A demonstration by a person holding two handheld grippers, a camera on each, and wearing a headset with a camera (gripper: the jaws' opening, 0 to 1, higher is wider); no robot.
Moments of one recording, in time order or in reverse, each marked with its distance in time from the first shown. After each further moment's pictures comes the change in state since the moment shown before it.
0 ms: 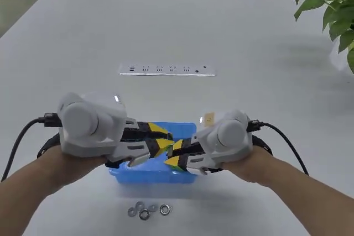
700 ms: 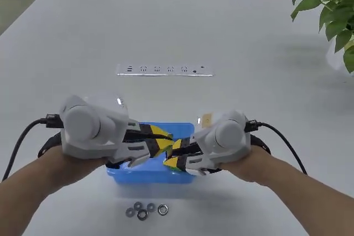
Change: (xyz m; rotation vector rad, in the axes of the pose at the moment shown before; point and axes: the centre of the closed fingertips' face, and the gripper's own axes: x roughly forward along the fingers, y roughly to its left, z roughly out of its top) left arm 0.003 -0.004 0.000 0.054 0.012 -0.012; right arm -0.002 0.000 -0.001 -0.017 0.014 -0.009
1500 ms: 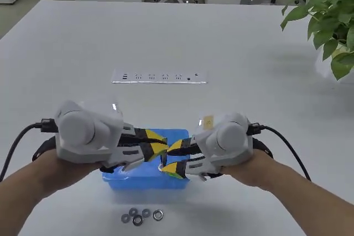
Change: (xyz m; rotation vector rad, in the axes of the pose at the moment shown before) left arm -0.007 -0.001 0.009 0.036 -0.008 -0.001; right arm -0.025 0.003 0.011 0.011 0.001 -0.045
